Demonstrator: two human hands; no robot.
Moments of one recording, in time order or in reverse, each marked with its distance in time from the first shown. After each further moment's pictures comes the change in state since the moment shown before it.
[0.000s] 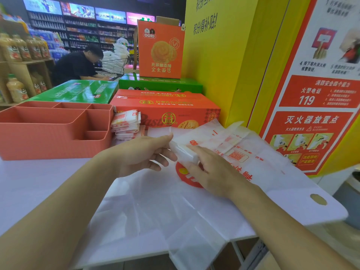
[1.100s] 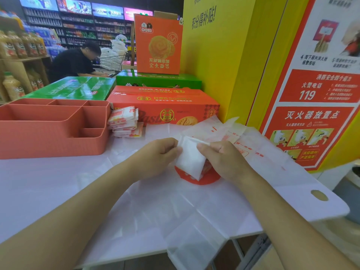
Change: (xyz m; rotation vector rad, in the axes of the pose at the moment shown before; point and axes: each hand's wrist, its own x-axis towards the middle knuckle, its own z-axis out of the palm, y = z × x) left_hand 0.016 -0.022 0.027 0.634 0.232 0.306; right_hand 0.003 0.007 -0.015 0.336 0.176 0.276
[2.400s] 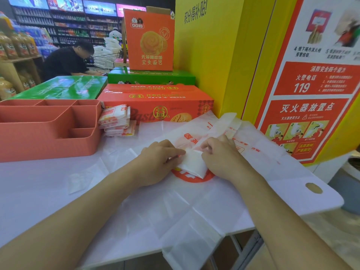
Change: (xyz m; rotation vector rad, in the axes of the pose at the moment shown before) left_hand 0.009 -0.007 0.023 0.308 -0.055 0.110; right_hand 0.010 0.019 -0.006 -0.541 0.020 0.150
